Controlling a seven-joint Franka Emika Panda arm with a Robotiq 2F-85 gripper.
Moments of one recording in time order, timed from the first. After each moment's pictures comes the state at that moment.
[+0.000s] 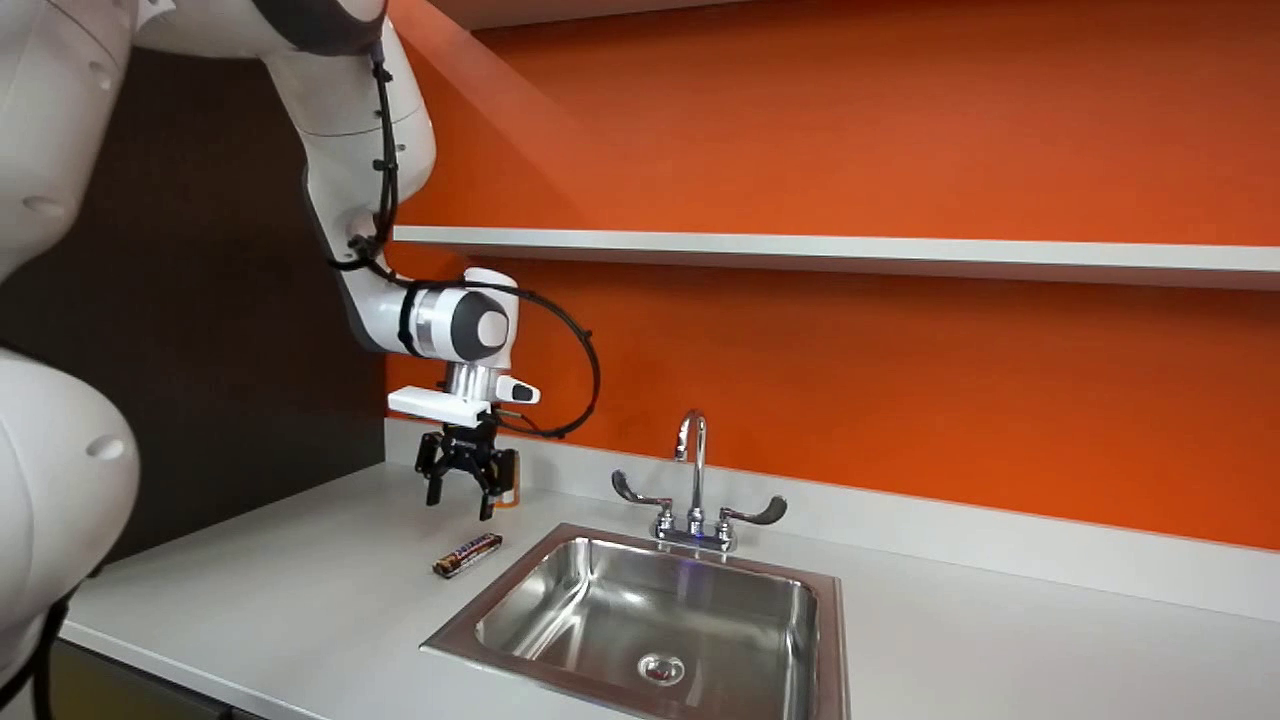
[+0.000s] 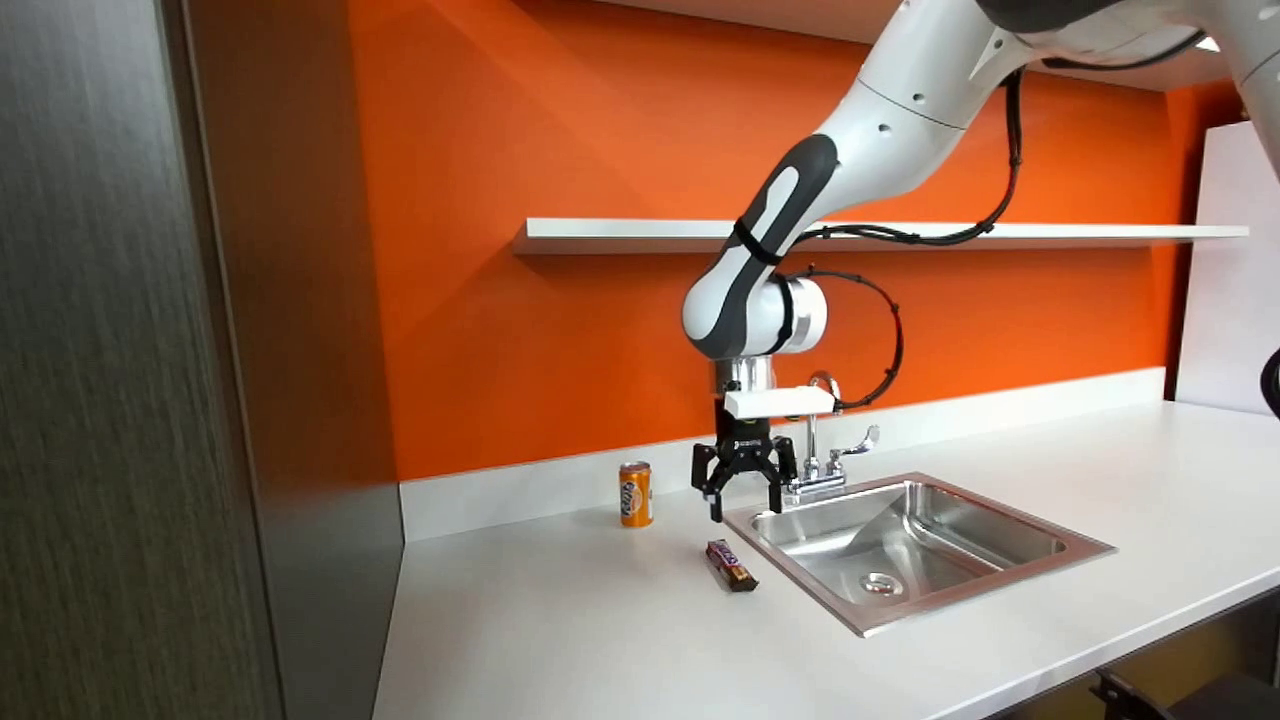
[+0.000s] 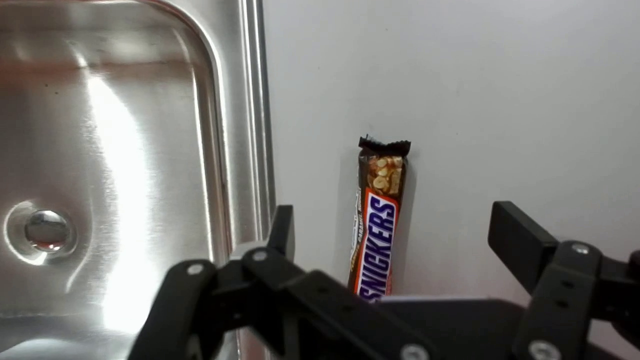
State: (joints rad) arm 0.09 0.35 0.04 -2.11 0.07 2.32 0.08
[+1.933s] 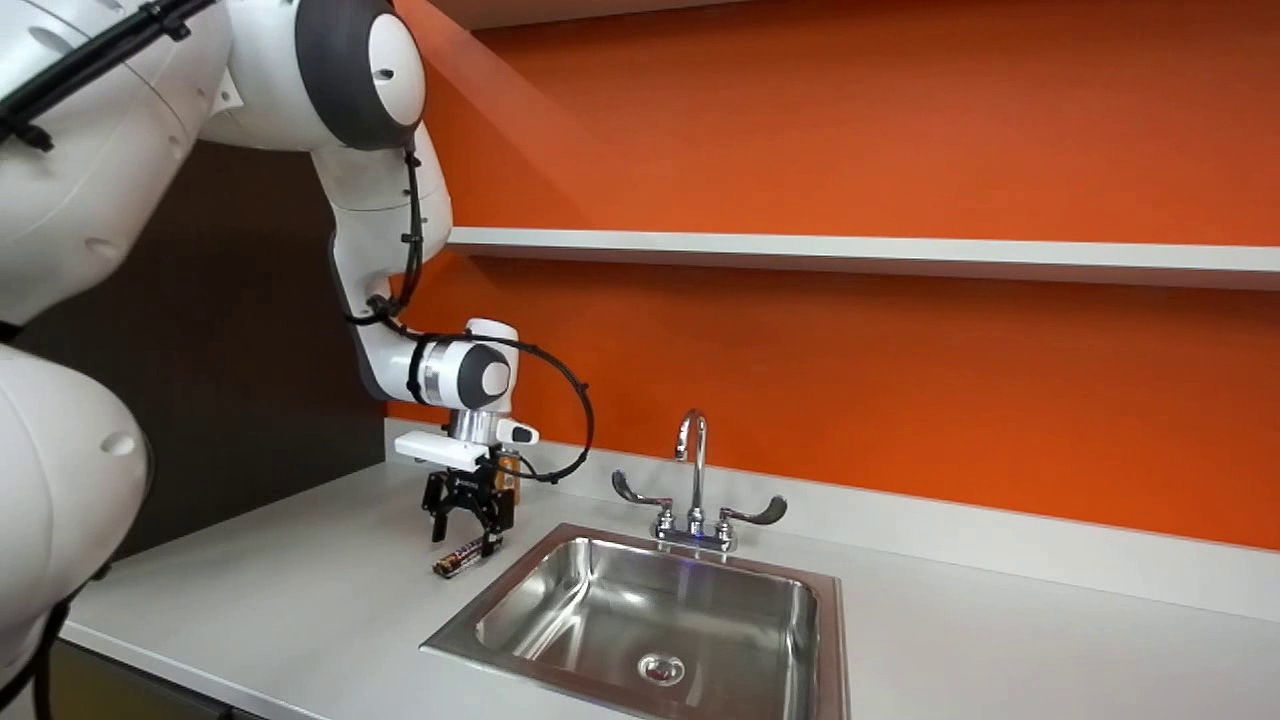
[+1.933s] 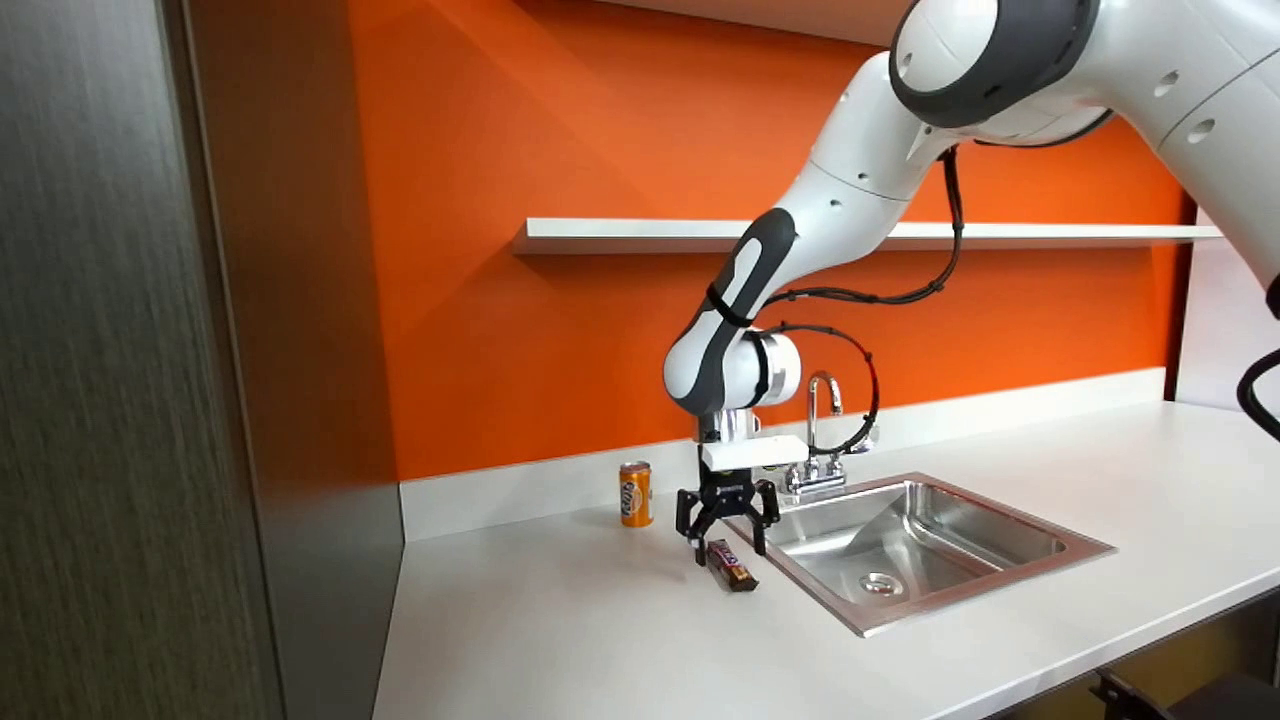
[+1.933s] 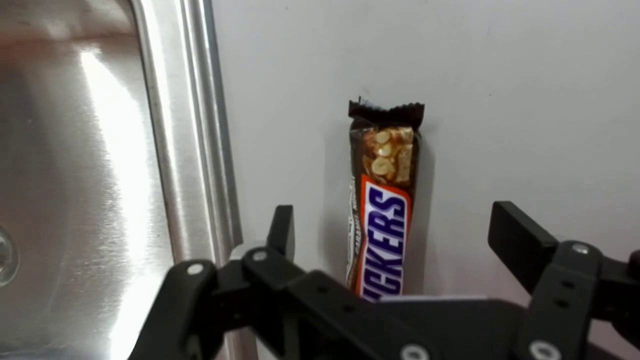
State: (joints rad) arm 0.13 0.56 0.02 -1.97 0.07 2.38 0.14
